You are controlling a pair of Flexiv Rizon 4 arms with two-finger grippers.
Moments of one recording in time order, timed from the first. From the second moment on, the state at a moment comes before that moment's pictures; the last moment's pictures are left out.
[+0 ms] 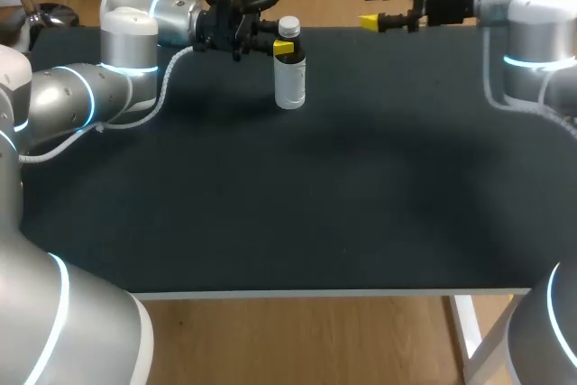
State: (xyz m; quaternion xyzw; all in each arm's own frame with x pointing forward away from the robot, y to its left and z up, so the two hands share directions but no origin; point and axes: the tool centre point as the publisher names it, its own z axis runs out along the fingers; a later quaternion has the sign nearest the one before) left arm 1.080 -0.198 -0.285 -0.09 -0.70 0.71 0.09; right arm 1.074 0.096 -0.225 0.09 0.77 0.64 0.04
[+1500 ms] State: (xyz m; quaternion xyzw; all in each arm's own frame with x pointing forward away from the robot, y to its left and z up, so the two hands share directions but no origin) left arm 1.080 -0.198 -0.285 -0.09 -0.70 0.71 0.09; right arm 1.090 0.206 -0.244 0.05 0.74 0.67 0.04
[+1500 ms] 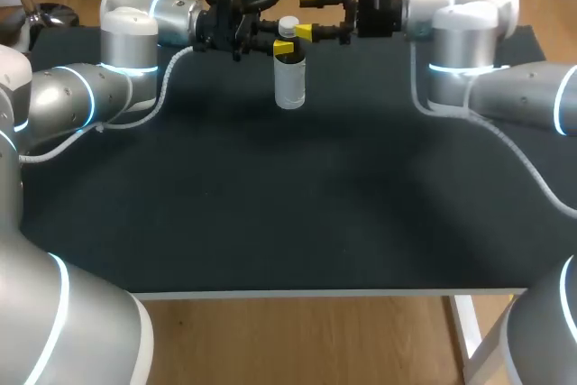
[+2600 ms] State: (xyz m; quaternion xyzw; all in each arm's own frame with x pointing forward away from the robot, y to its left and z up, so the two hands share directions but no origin) left arm 1.080 -0.198 -0.285 -0.09 -0.70 0.71 0.09; right arm 1.099 0.225 -0.251 0.06 0.73 0.68 0.04
